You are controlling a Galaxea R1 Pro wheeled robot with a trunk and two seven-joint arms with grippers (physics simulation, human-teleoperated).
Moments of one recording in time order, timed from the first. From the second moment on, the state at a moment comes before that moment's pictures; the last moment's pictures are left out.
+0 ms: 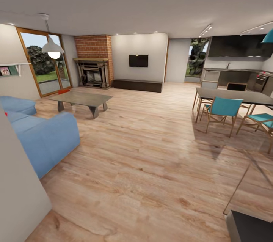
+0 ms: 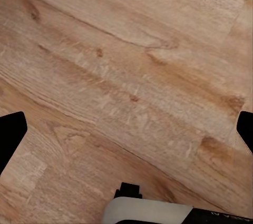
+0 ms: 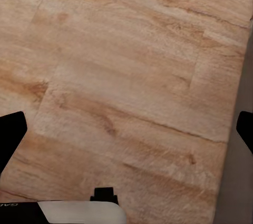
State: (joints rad) left arm -0.24 0.01 0.15 -0.01 -0.01 -0.47 0.08; right arm -0.25 -0.02 0.02 0.01 0.03 -0.48 -0.10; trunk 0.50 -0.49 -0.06
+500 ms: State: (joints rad) left arm -0.24 0.01 0.15 -0.01 -0.01 -0.47 0.08; right arm -0.25 -0.02 0.02 0.01 0.03 -0.48 -0.10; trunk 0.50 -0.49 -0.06
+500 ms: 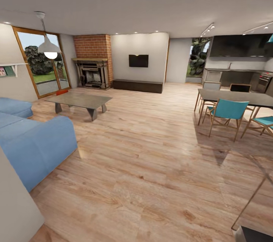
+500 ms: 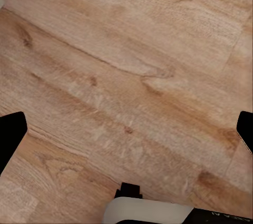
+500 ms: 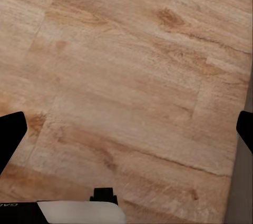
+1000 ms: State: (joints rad) left arm -0.24 0.01 0.15 -0.01 -0.01 -0.47 0.08; right arm -0.25 -0.02 0.02 0.01 0.03 -0.48 -0.10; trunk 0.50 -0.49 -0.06
